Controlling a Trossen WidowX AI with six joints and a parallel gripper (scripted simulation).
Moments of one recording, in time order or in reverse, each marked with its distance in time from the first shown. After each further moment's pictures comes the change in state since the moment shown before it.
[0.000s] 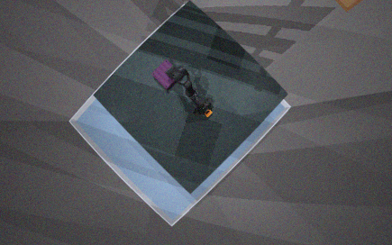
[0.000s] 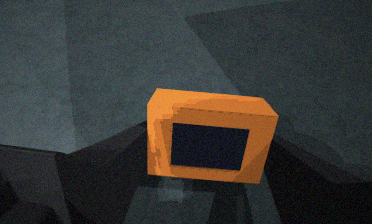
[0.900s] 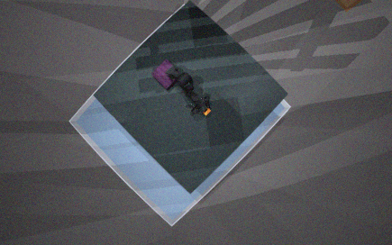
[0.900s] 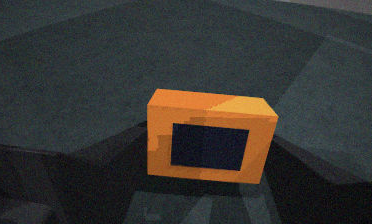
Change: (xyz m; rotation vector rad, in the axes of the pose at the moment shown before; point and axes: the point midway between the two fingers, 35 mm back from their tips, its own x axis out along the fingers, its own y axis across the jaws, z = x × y) arm -0.019 0.000 -0.010 -0.004 -0.183 -0.001
